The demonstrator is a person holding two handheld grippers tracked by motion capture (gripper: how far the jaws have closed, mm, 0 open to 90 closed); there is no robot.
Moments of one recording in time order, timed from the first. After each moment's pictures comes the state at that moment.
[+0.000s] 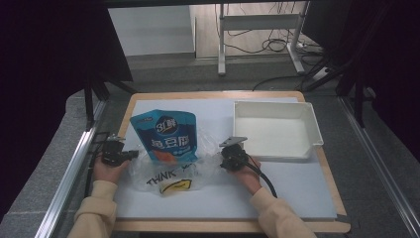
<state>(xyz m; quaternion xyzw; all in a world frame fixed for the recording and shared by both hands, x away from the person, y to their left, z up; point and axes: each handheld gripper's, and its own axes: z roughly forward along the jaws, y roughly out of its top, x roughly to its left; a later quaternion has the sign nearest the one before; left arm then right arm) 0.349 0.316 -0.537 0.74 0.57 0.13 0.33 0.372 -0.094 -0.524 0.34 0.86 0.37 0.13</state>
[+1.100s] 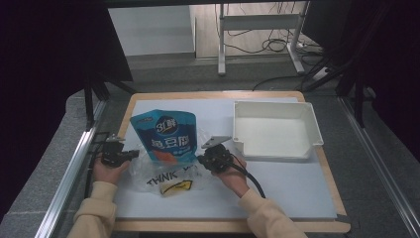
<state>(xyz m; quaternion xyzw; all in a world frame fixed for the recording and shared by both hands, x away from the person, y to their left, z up) 0.345 0.314 -0.534 0.74 0.57 0.13 0.35 0.350 -0.050 -0.496 0.30 0.87 0.39 0.09</state>
